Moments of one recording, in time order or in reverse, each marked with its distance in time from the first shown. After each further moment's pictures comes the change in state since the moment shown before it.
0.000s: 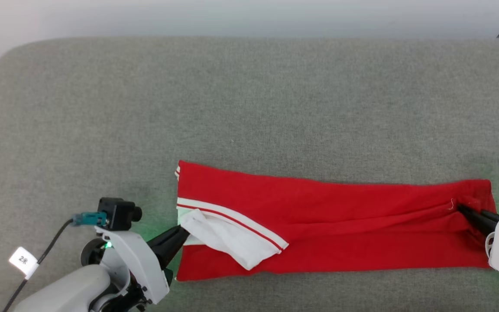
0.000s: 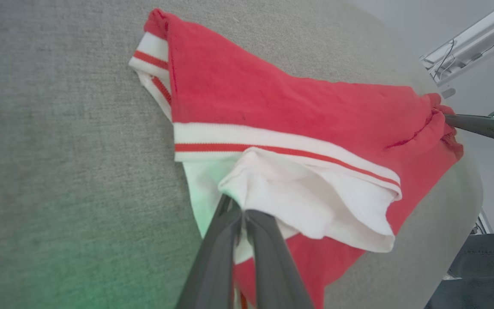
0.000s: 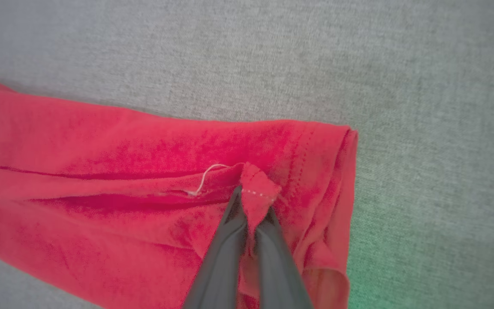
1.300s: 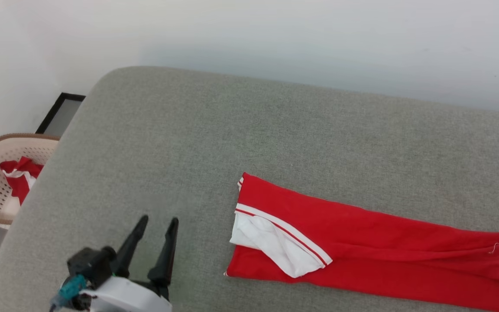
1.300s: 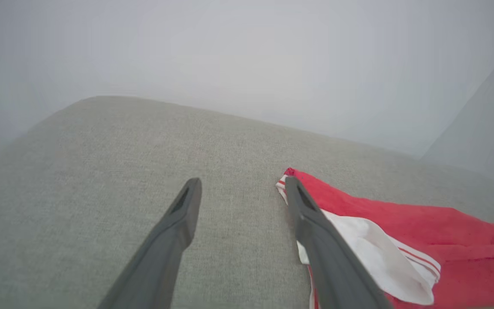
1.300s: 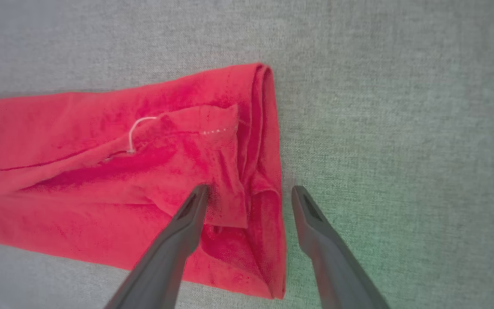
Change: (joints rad) left arm 0.541 -0.360 0.869 -0.136 0.769 0.084 -0.077; right arm 0.218 0.006 -0.355 0.136 0.045 0.000 0.272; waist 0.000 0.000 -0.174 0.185
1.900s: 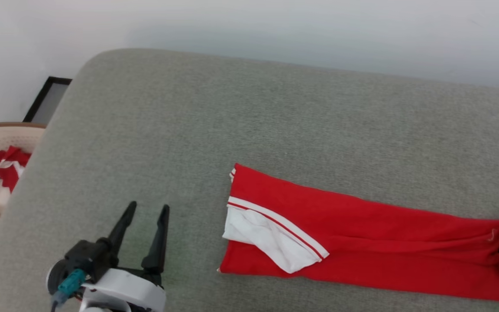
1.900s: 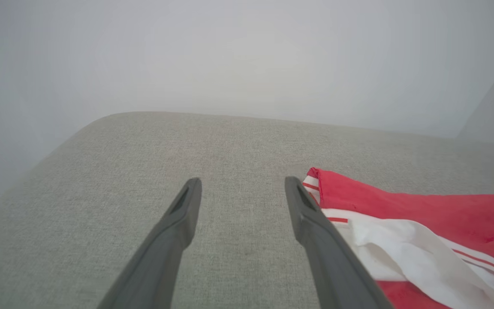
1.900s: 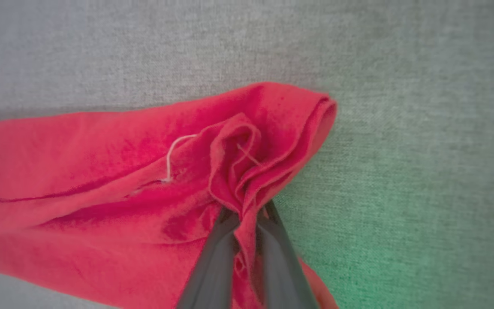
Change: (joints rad) left arm -0.004 -0.117 0.170 0.044 0.256 -0.077 0.000; right arm -0.081 0.196 -0.146 -0.031 -0.216 -0.002 0.130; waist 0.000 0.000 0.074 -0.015
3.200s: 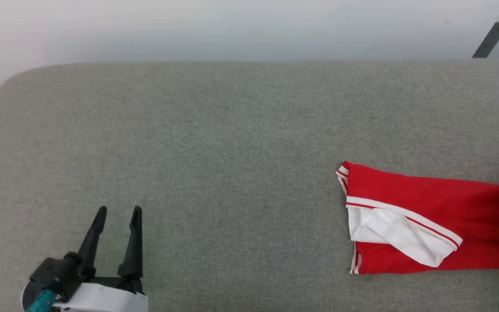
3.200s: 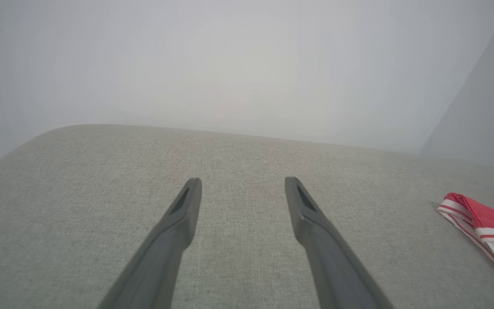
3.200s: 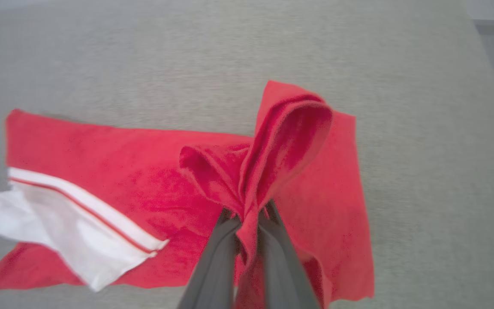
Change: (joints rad) left arm 0.098 -0.061 0.163 -0.146 0.044 -0.007 0.000; right arm 0.034 -0.046 -0.132 -0.273 -0.127 0.002 -0.075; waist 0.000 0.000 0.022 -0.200
